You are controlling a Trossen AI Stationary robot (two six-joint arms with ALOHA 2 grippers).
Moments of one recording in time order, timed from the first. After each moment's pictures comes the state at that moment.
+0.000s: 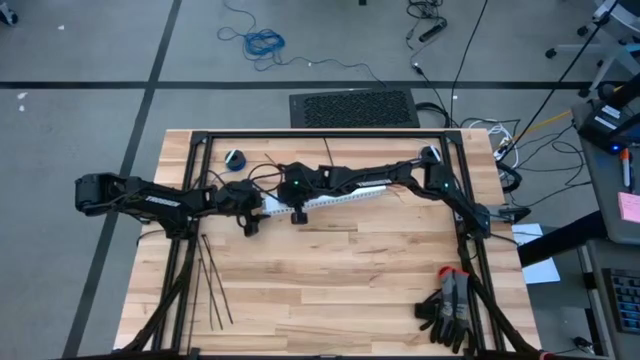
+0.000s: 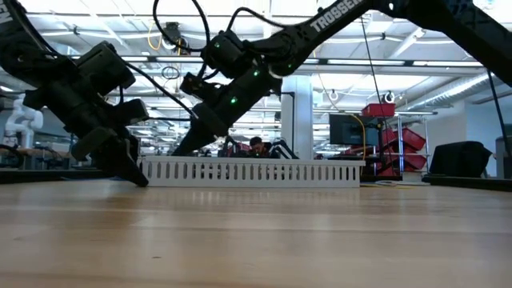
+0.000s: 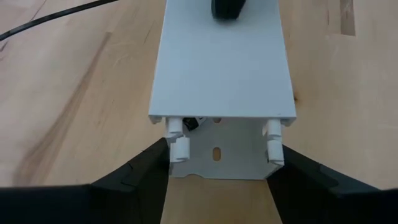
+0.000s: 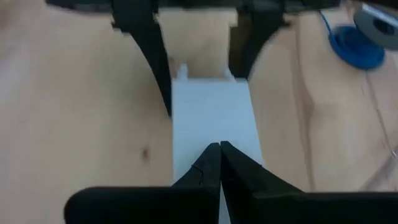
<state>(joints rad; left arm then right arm) 0.30 1.20 0.15 0.27 0.04 0.09 -0.17 2.29 1.73 -0.17 -0.13 -0.30</state>
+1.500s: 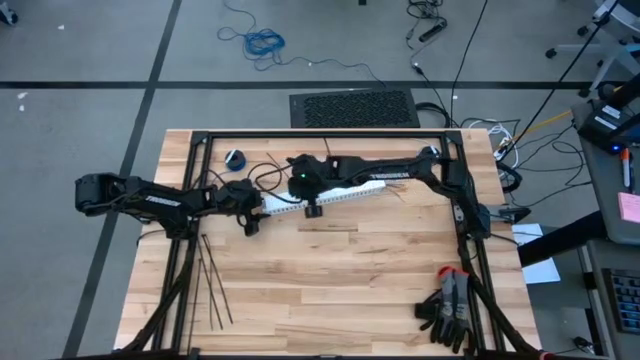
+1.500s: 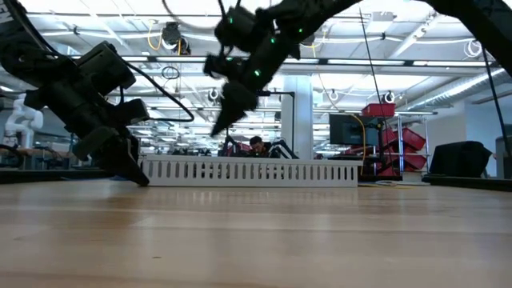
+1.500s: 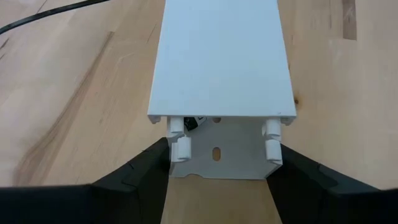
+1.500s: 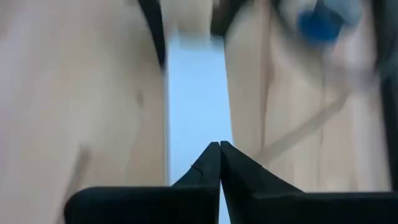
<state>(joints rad) 0.30 1.20 0.15 0.26 0.04 0.07 -0.17 2.13 1.73 -0.48 -0.01 -0.39</state>
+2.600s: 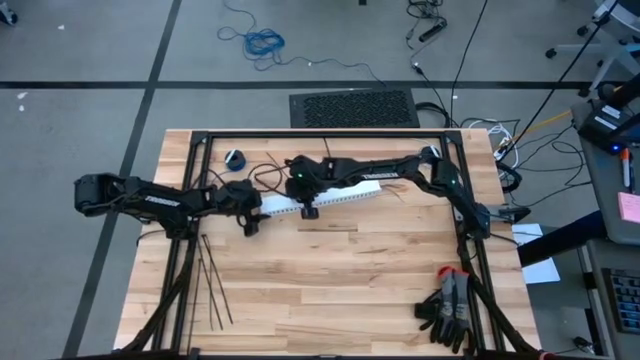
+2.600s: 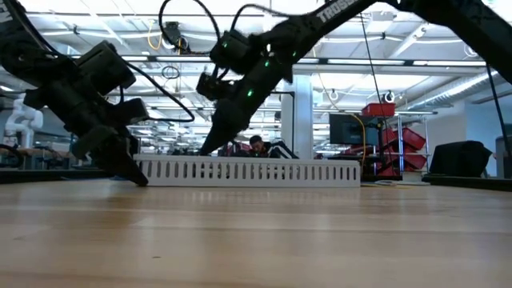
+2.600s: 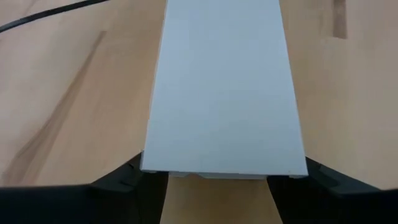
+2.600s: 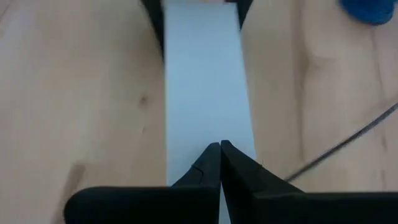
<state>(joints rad) 0.29 1.19 0.15 0.25 0.06 0.07 -0.20 2.23 1.72 -0.39 -0.15 -0.34</state>
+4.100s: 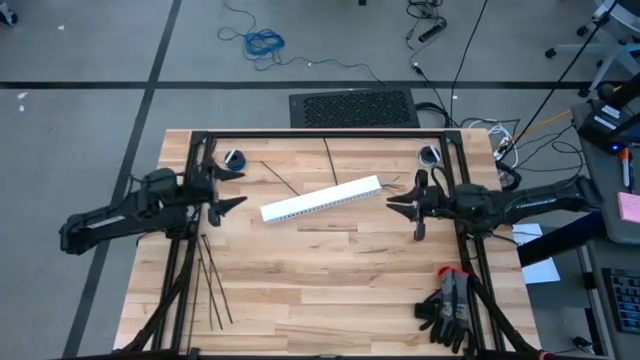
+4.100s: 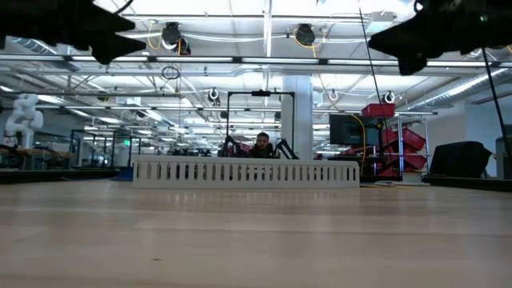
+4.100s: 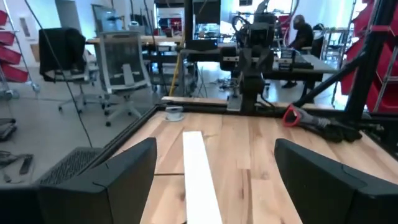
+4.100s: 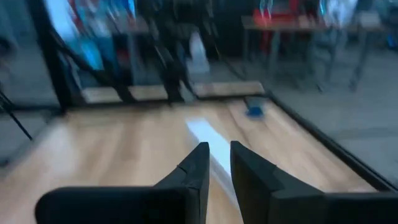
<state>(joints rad) 0.29 0.21 0.31 -0.14 0.15 0.02 0.09 0.57 0.28 0.24 0.23 0.04</state>
